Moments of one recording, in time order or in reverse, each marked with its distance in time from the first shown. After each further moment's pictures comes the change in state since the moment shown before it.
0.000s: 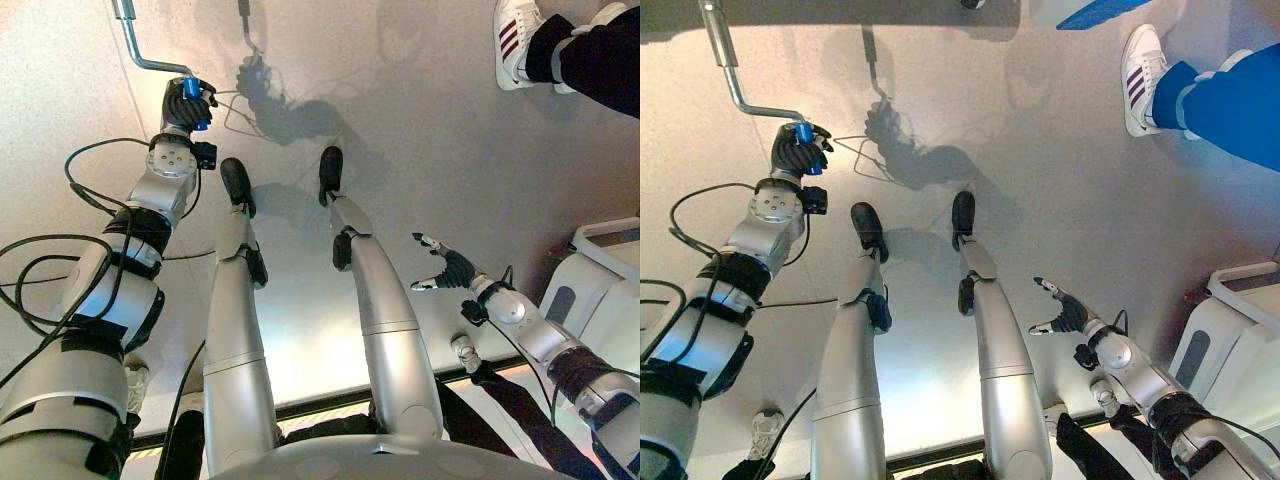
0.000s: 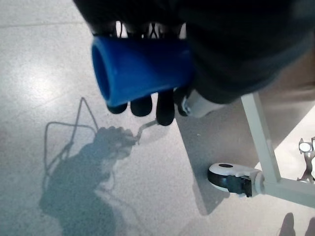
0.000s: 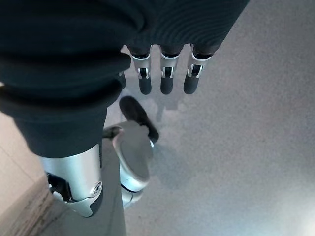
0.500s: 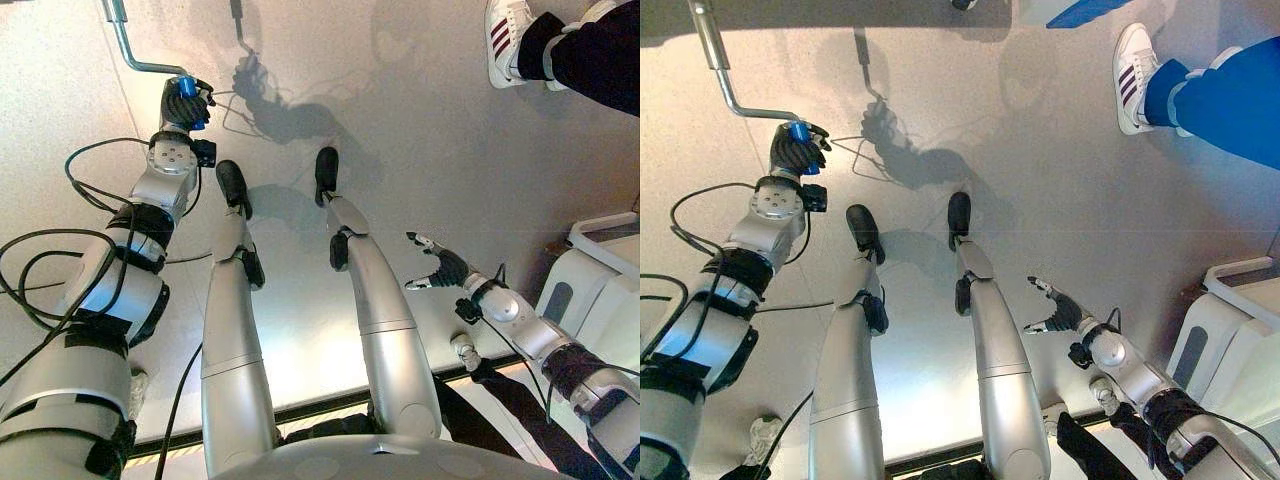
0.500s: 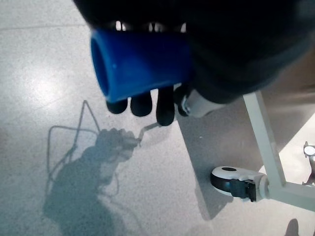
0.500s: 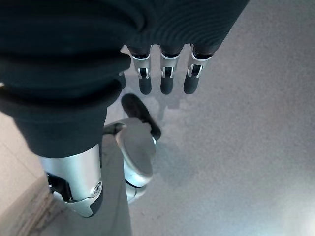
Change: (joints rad) left arm -0.024 -0.020 0.001 0.047 0.001 0.000 0.001; right arm -0.026 0.002 0.030 0.003 0.018 0.000 -0.003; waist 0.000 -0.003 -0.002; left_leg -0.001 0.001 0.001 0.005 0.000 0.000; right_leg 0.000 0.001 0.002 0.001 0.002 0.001
